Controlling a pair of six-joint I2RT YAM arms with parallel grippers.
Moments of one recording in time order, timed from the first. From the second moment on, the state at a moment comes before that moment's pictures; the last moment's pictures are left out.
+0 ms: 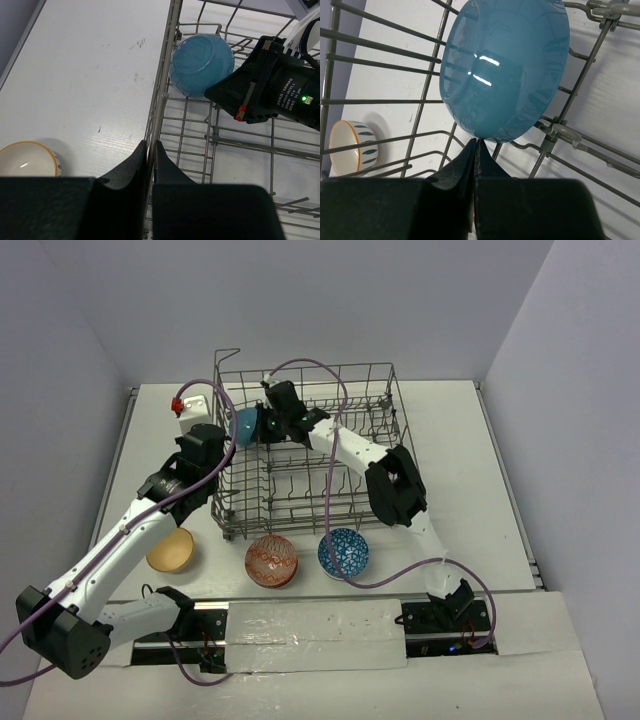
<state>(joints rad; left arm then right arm) -0.52 1.11 1.03 -0.45 -0.66 -0.43 0.70 2.40 2.12 -0.32 -0.18 0.55</state>
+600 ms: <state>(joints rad) -0.52 1.12 1.03 -0.44 -0.66 -0.42 0.70 2.43 2.09 -0.24 -0.22 0.57</state>
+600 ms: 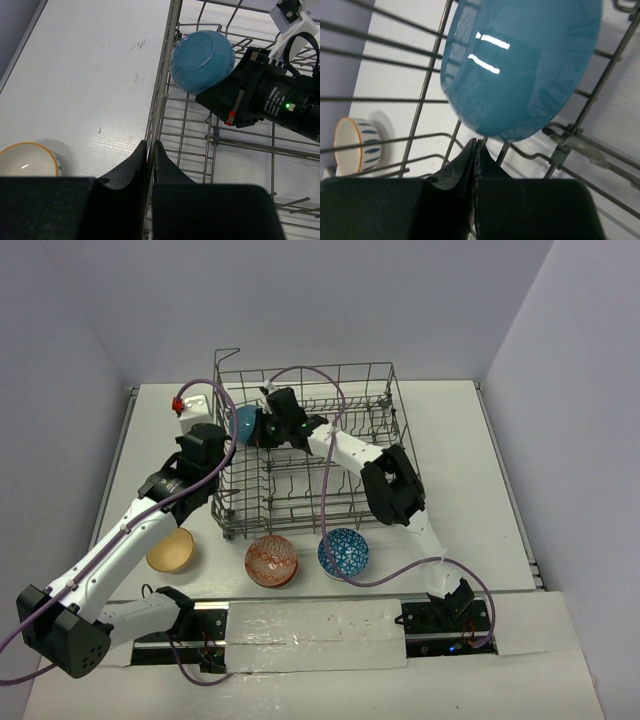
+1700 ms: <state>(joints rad) -0.52 1.14 1.03 -0.48 -0.71 -0.44 0.70 2.00 1.67 -0.11 -0.31 0.49</state>
